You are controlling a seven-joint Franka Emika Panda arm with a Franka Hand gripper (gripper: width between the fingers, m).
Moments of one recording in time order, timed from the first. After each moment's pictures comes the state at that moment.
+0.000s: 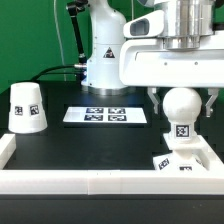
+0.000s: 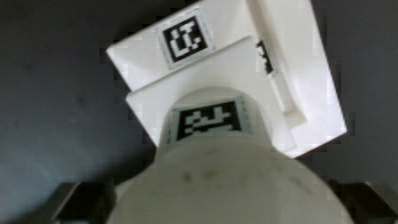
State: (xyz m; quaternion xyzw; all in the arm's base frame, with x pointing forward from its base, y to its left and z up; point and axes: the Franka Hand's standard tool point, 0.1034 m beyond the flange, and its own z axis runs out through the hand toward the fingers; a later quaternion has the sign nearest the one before) arm 0.611 0.096 0.107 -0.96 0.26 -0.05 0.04
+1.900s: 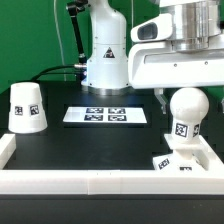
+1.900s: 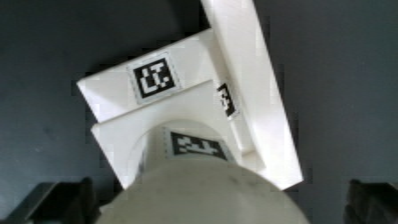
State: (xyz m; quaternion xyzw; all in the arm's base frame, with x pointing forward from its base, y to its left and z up) arm 0.602 0.115 0.107 -0.99 0.14 -0.02 0.07
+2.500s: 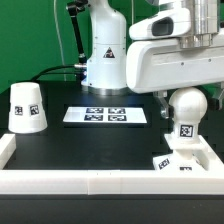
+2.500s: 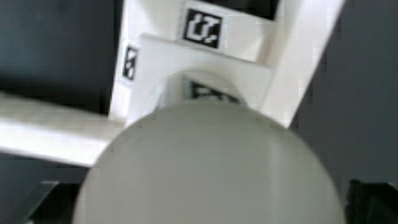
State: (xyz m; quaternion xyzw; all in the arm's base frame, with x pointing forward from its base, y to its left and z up) arm 0.613 0.107 0.111 -0.97 -0.22 -0.07 0.03
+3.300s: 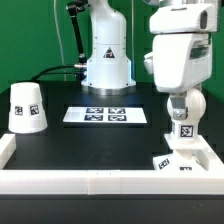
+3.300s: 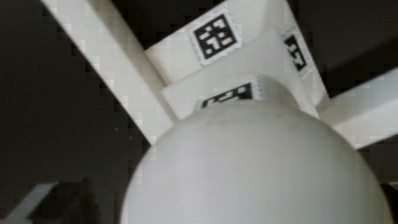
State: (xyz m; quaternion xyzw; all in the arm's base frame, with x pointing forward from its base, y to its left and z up) arm 0.617 0.101 0.111 -0.83 -0.55 -0.06 -0.02
